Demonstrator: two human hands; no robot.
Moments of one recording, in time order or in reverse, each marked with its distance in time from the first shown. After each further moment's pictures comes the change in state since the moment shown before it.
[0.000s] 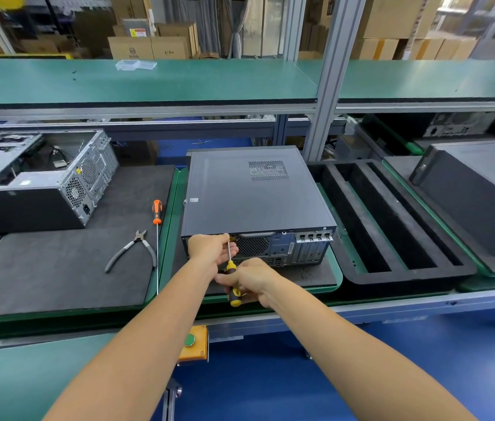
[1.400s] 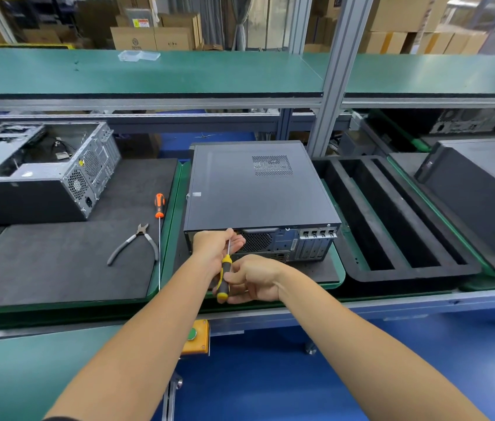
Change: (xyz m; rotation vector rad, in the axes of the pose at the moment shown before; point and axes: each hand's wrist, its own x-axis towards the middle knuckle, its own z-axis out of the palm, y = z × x) left_hand -0.008 0.003 0.002 -0.143 -0.080 -0.052; right_hand -0.004 -0.007 -0.009 0.017 -0.372 0.054
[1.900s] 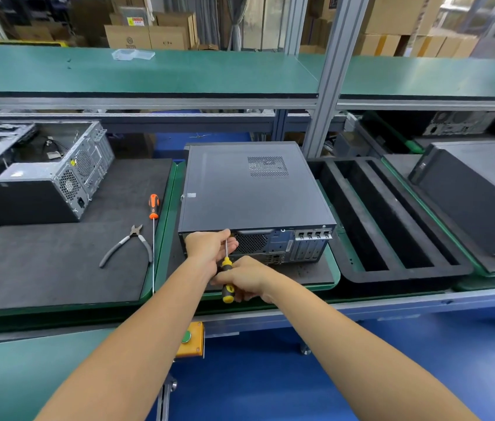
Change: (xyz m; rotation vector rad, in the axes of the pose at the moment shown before) left_hand 0.009 -0.005 -0.002 0.035 0.094 0.057; right_hand 0.011 0.004 0.004 -0.367 0.279 -0.051
